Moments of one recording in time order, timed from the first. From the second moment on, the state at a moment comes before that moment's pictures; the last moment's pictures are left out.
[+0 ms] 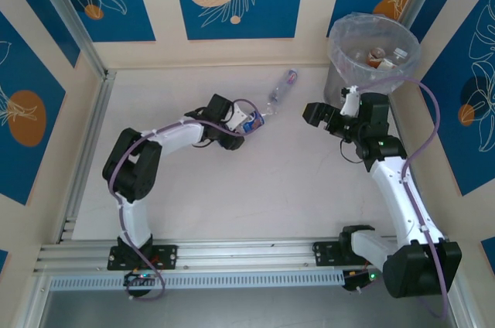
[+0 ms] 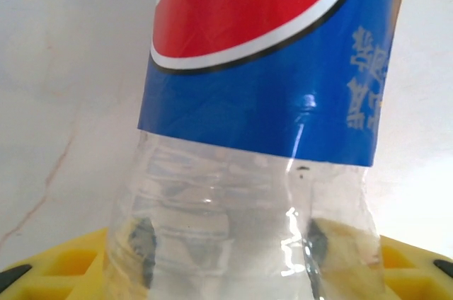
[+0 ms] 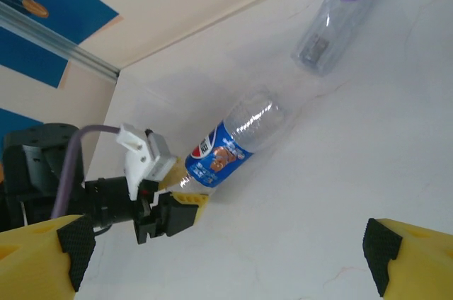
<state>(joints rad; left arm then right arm) -0.56 1.90 1.30 -0.38 0.15 0.20 0.05 1.05 0.93 -0.43 -0.51 0.50</state>
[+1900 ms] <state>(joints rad) -0.61 1.62 1.13 -0.18 0.73 -0.16 0.24 1.37 0.89 0.13 -0.68 0.67</state>
